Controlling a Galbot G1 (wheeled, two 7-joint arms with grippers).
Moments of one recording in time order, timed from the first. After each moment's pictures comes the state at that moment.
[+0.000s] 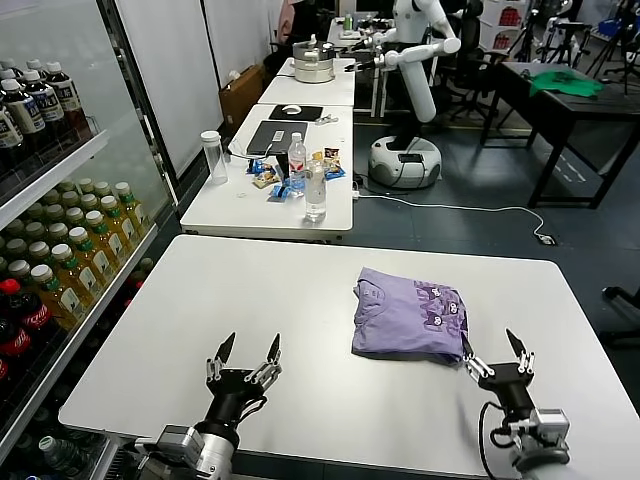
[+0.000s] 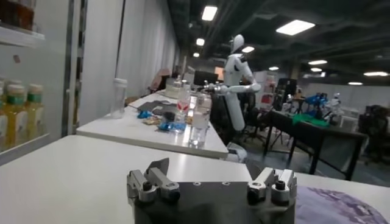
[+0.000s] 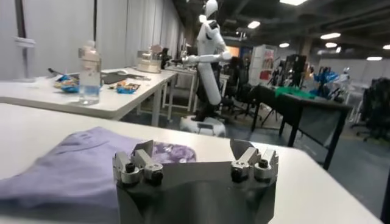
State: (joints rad) left arm 1.56 -1.32 -0.29 -2.28 -0.28 0.24 -0.22; right arm -1.56 1.25 0.68 2.10 0.23 -0.17 0.02
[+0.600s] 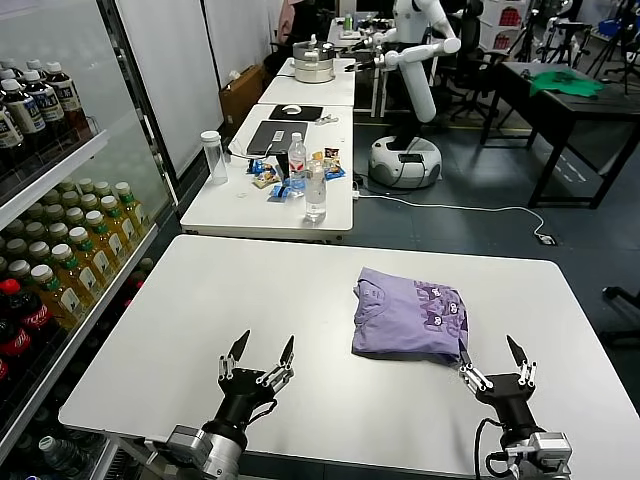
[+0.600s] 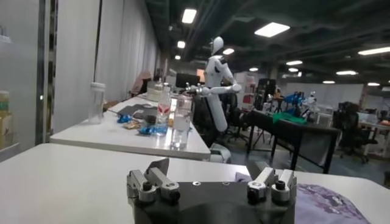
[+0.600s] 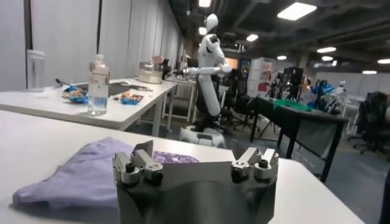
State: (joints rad) left arm 1.55 -1.32 -0.27 -2.26 -0.25 0.22 -0.14; right arm -1.65 1.30 0.67 2.20 0.15 -0.12 0.04
